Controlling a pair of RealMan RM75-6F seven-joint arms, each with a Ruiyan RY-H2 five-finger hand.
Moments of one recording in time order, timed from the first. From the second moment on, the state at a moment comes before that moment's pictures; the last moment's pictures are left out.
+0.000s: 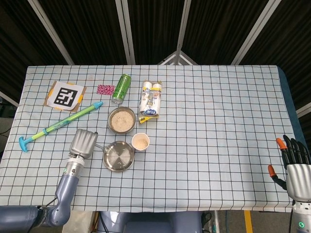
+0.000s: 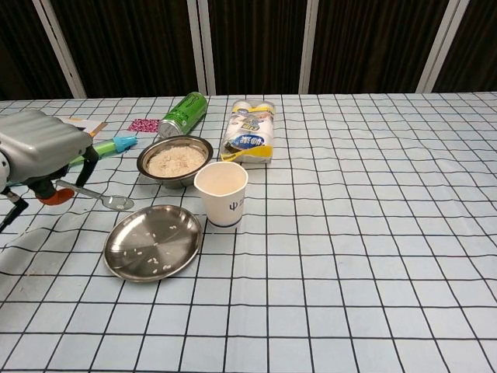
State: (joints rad) left arm -0.71 -1.54 -0.09 -1.72 0.78 1.30 1.18; right arm 0.03 -1.23 0.09 -1.44 -1.59 1.67 0.01
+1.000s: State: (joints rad) left arm -0.72 -1.61 -0.11 -1.69 0.80 1.32 1.05; right arm 0.03 -1.23 0.09 -1.43 -1.59 1.67 0.01
